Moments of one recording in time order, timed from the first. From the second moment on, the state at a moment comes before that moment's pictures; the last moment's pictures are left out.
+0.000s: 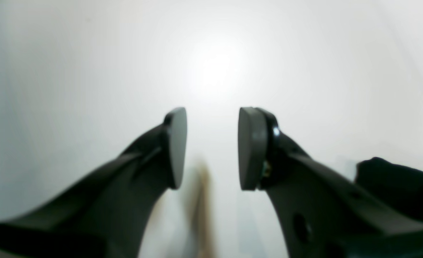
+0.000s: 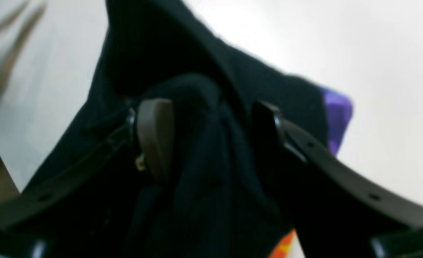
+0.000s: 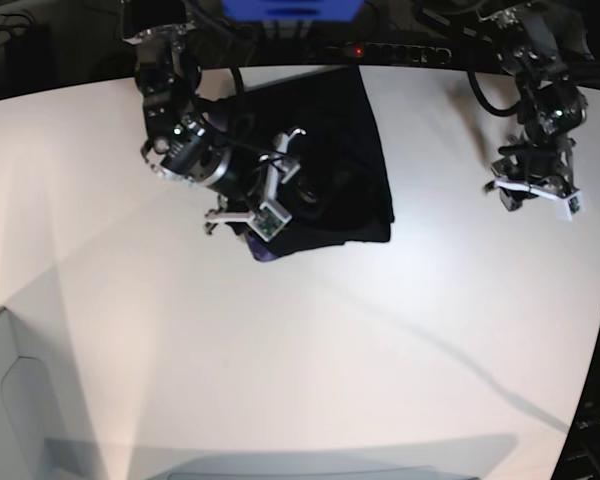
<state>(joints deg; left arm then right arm) 17.0 -10.9 -31.9 108.3 -27.8 0.7 52.7 -9.5 -2.1 -9.8 106.0 7.3 39.1 -46.9</state>
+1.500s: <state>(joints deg) 16.8 -11.4 -38.9 109.3 -27.6 0.7 52.9 -15.1 14.0 -37.6 117.0 7.0 38.2 -46.9</state>
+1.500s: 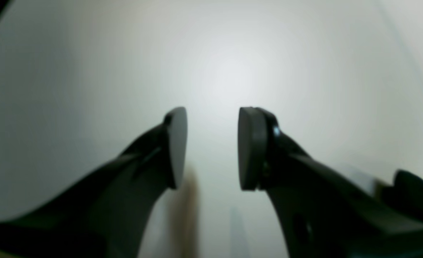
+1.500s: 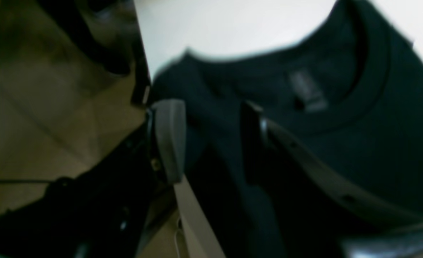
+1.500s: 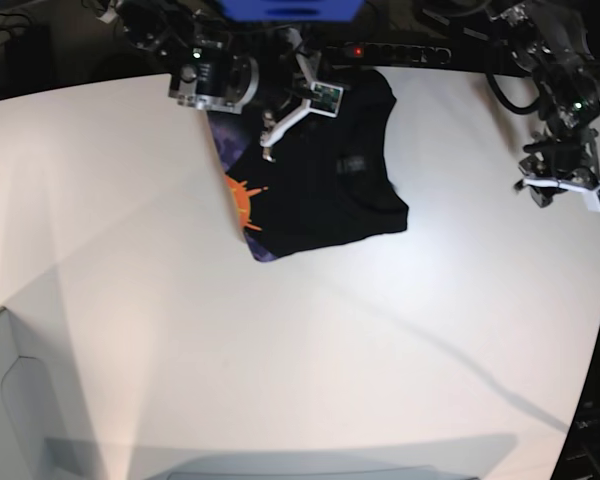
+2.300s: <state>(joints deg) 21.2 -7.5 -41.1 109.8 -39.9 0.7 53.0 -12.1 9.0 -28.4 108.5 7.4 38.7 -46.7</state>
